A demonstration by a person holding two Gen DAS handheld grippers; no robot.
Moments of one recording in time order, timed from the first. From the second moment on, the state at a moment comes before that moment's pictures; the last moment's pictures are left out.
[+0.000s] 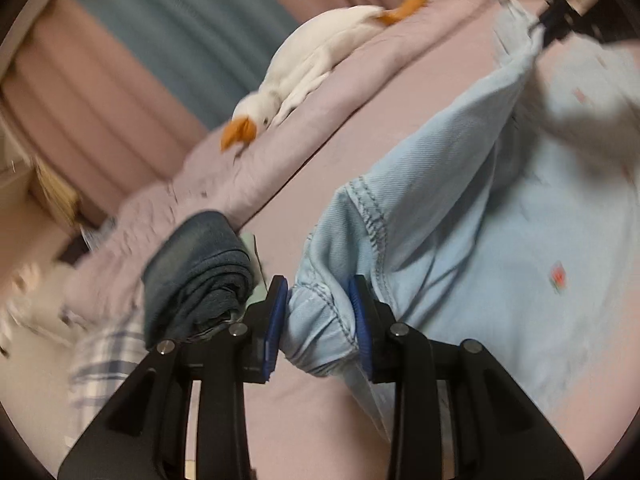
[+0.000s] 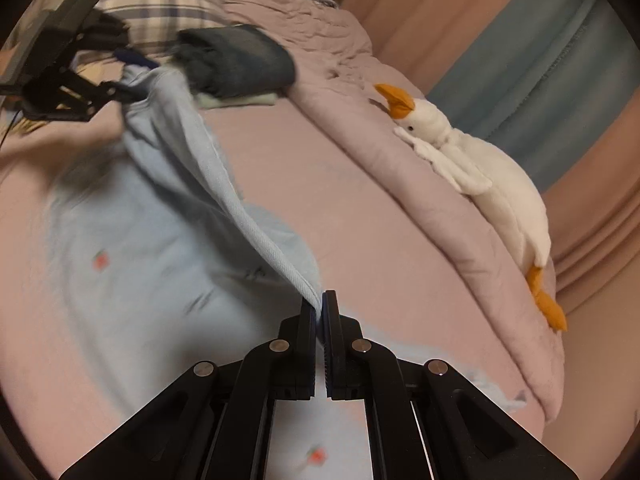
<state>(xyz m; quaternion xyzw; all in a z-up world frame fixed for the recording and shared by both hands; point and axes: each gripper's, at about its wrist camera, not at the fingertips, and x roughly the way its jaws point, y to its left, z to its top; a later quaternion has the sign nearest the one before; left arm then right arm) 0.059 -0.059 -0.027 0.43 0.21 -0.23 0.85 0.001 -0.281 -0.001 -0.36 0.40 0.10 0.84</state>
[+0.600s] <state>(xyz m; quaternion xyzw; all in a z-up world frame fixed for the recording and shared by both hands) -0.008 -0.022 -0.106 0.52 0.18 -0.20 0.81 -0.099 -0.249 -0.073 -0.36 0.46 0.16 0.79</state>
